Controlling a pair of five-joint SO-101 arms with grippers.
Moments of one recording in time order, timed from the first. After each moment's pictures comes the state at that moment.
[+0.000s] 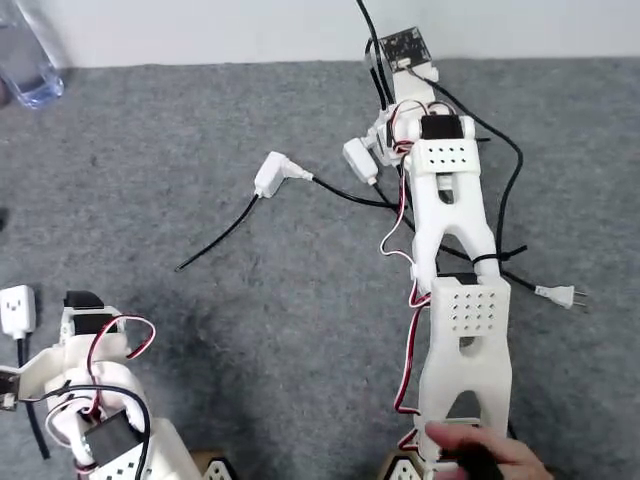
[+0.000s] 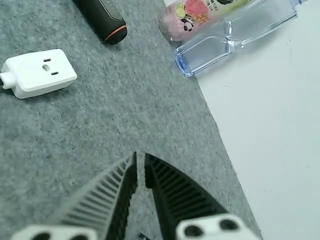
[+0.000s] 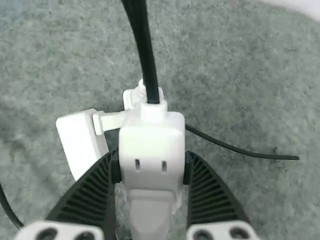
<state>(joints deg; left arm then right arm) -35.6 -103.5 97.1 44.2 62.5 -5.5 50.4 -51.5 60.7 14.1</state>
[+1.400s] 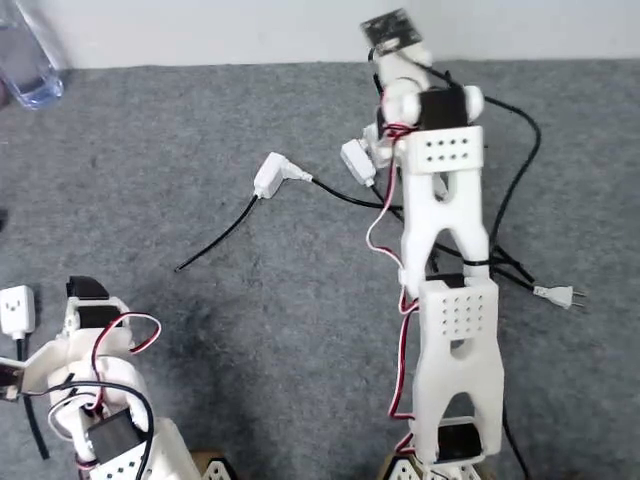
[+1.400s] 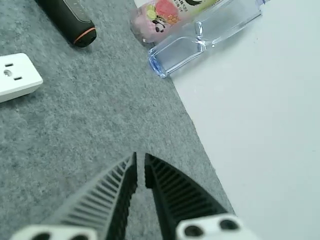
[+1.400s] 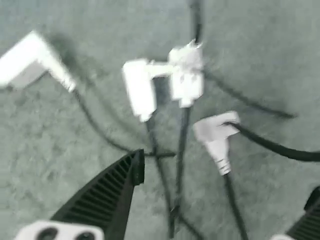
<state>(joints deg) -32.3 -103.5 97.1 39.3 61.9 -10.4 47.5 -76.2 100.5 14.1</state>
